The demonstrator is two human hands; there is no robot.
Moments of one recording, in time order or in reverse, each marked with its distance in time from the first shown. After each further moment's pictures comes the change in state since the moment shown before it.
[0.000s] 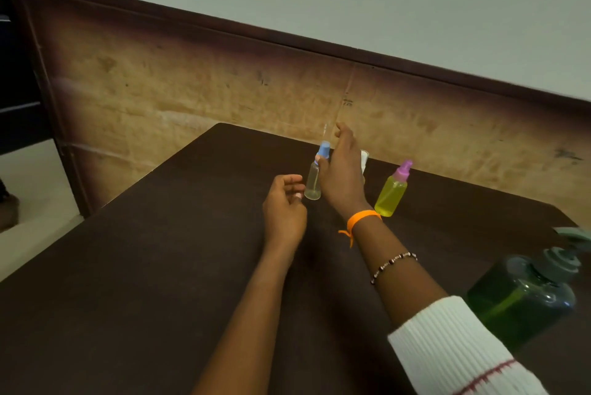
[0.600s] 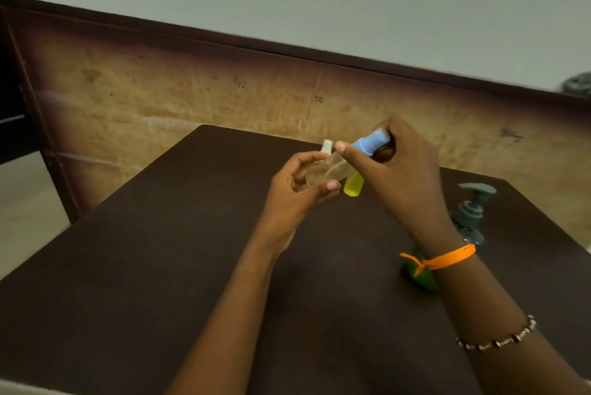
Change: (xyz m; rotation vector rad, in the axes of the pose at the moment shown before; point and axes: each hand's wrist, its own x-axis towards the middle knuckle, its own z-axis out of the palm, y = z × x) left_hand -0.065 0.063 -0.004 -0.509 -0.536 0.074; right_hand -0.082 -0.048 -0.153 0.070 0.208 -0.188
